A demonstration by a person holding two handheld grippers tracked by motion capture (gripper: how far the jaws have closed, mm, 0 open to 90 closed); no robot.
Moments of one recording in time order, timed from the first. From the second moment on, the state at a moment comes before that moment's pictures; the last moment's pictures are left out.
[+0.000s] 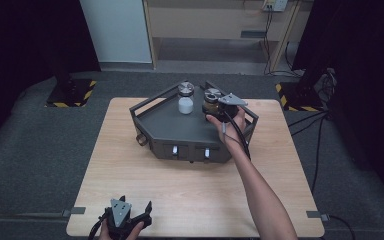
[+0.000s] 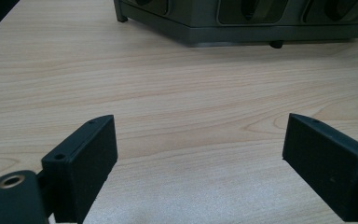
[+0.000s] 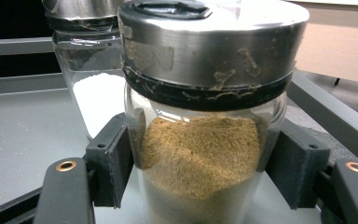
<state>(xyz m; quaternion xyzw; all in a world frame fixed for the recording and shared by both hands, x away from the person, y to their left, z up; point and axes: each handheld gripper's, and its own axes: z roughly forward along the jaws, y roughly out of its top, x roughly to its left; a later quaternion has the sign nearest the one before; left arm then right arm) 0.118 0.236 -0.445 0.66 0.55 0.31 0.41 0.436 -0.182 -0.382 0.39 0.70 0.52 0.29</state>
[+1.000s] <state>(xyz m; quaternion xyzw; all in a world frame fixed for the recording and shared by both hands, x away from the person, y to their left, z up) 0.114 0.233 -0.443 0.66 0.54 0.32 0.41 0.356 -0.223 -0.352 0.38 0.66 0.58 0.30</state>
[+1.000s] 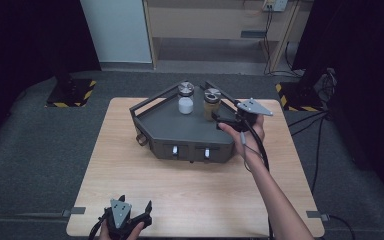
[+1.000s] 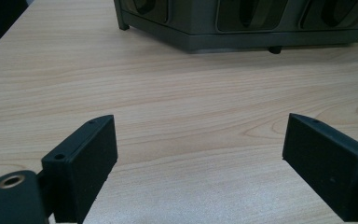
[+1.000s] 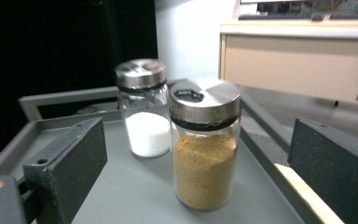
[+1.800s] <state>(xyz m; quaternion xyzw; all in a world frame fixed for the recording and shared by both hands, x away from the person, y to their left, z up) 0.099 0.225 -0.444 0.66 0.53 0.35 0.40 0.181 -0.320 -0.355 0.36 0.64 0.60 0.33</state>
